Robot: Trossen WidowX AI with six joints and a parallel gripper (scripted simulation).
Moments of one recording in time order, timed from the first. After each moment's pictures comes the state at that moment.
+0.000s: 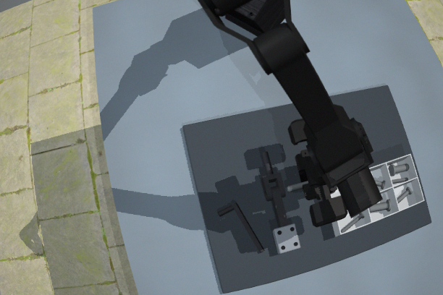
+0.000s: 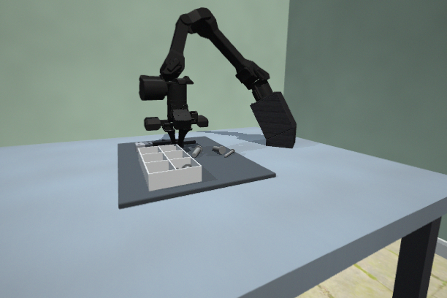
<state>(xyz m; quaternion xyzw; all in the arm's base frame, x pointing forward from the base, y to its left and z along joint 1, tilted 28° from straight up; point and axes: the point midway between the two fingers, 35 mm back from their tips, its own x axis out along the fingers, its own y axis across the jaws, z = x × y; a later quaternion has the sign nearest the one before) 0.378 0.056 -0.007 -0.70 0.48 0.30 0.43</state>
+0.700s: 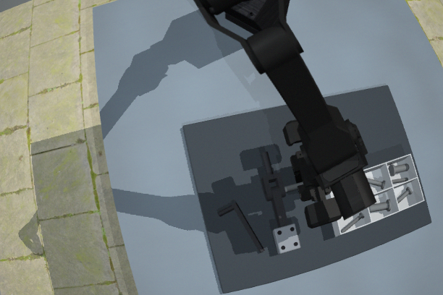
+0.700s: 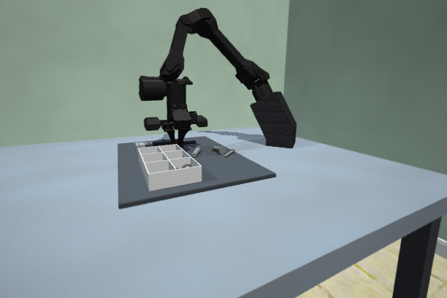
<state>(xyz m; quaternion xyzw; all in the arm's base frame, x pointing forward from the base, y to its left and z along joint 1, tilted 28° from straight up) 0.378 0.047 -0.006 -0.70 0.48 0.30 0.43</state>
